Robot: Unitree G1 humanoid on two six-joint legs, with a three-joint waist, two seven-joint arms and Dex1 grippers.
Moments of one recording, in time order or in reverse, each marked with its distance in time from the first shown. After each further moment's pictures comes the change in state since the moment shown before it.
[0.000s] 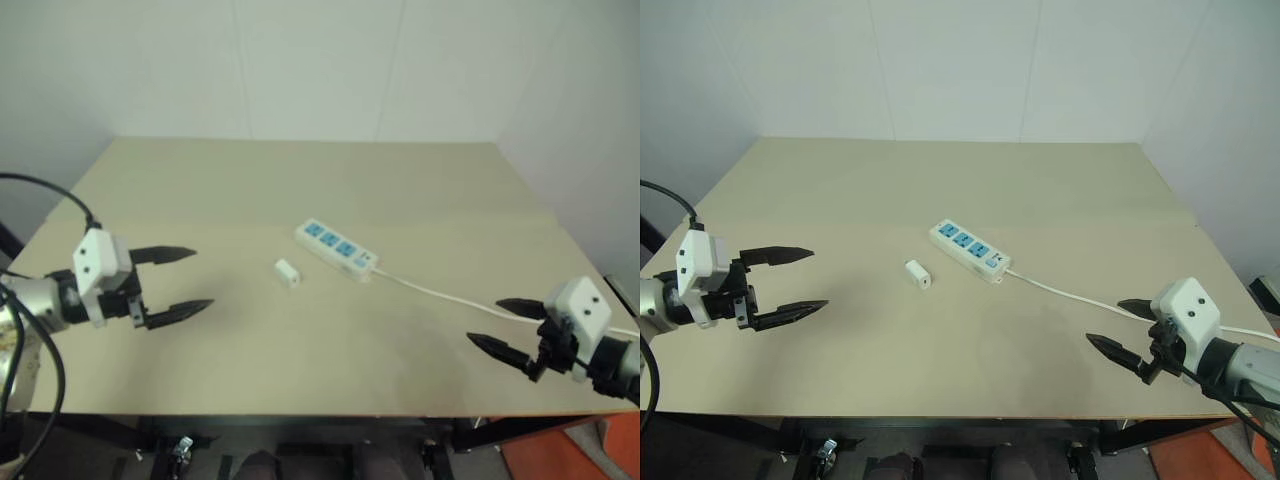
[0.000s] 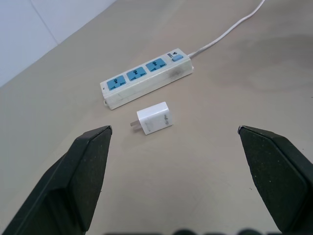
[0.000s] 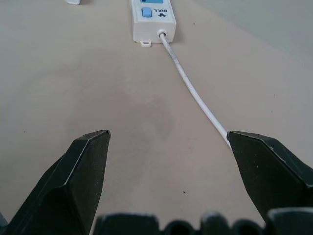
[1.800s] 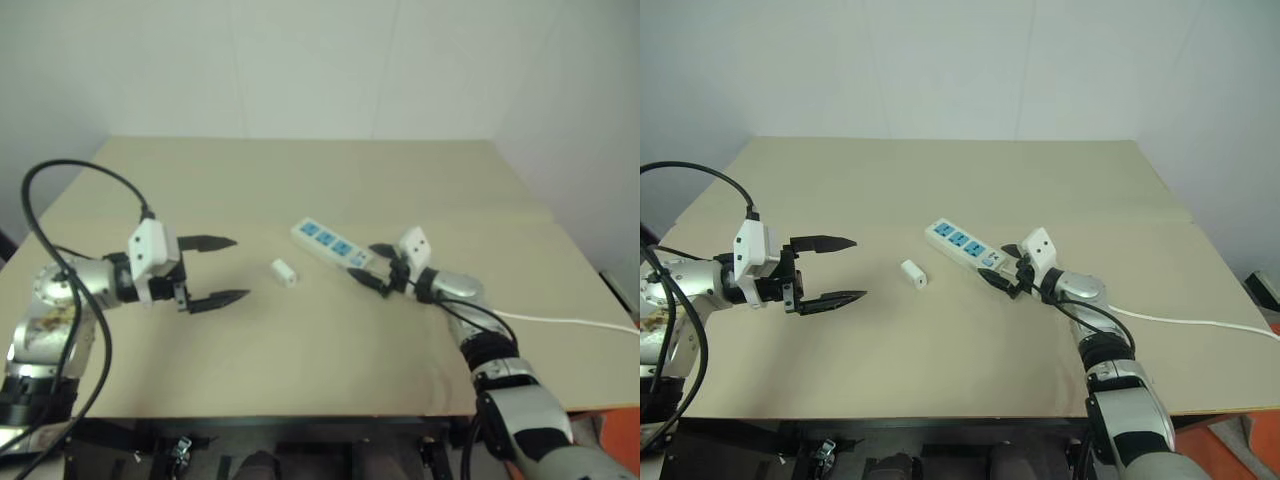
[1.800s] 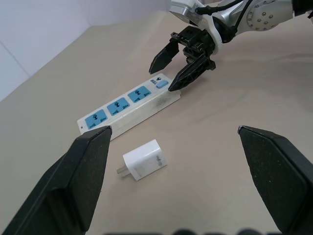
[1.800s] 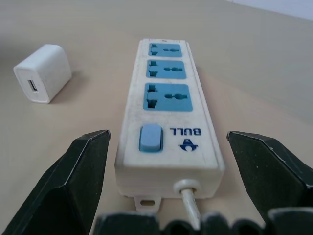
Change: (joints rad) left arm -0.200 -0.089 -0.202 0.106 0.063 -0.096 0.001; right arm -0.980 0.548 0.507 1.318 -0.360 -0.720 -0.001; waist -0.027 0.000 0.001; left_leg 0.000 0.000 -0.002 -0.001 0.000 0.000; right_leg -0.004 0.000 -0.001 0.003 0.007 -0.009
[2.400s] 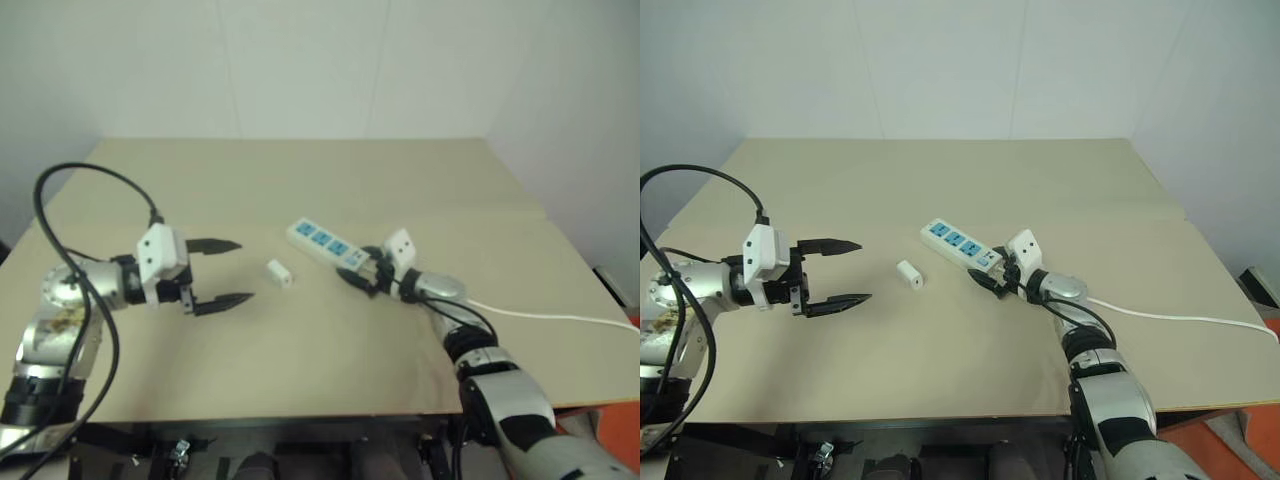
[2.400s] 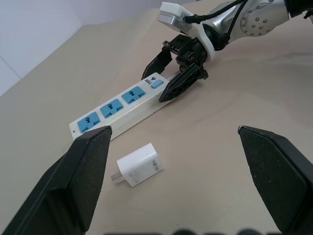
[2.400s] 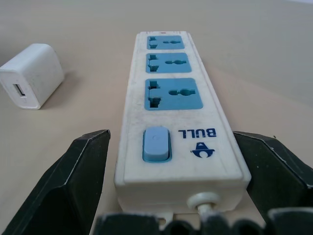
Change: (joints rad) left arm 0.000 -0.018 -0.021 -0.002 0.024 -0.013 0.007; right arm -0.086 0.074 -0.005 0.195 -0.021 -0.063 -0.041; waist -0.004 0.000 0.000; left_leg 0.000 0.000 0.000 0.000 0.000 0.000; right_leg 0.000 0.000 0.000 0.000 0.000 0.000
